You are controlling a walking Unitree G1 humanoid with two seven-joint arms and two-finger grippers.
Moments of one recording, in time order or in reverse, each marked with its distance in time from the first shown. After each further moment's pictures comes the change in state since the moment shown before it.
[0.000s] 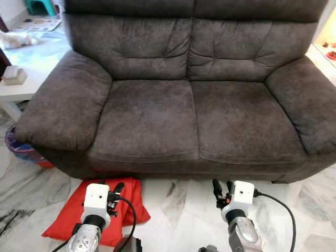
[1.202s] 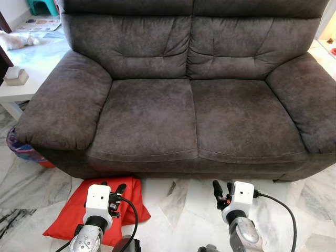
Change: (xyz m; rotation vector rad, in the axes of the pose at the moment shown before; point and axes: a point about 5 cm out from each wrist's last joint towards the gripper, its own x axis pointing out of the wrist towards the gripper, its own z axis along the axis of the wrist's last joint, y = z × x) left arm 0.000 -0.005 0.000 -0.016 0.004 -0.013; right arm 0.001 -0.002 -0.001 -0.031 0.030 0.001
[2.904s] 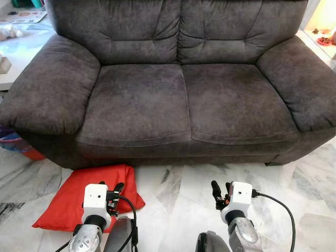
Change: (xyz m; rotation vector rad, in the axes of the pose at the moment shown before) left arm 0.000 0.004 -0.001 -0.043 0.013 0.035; right arm -0.001 0.002 -0.002 -0.012 0.006 0.012
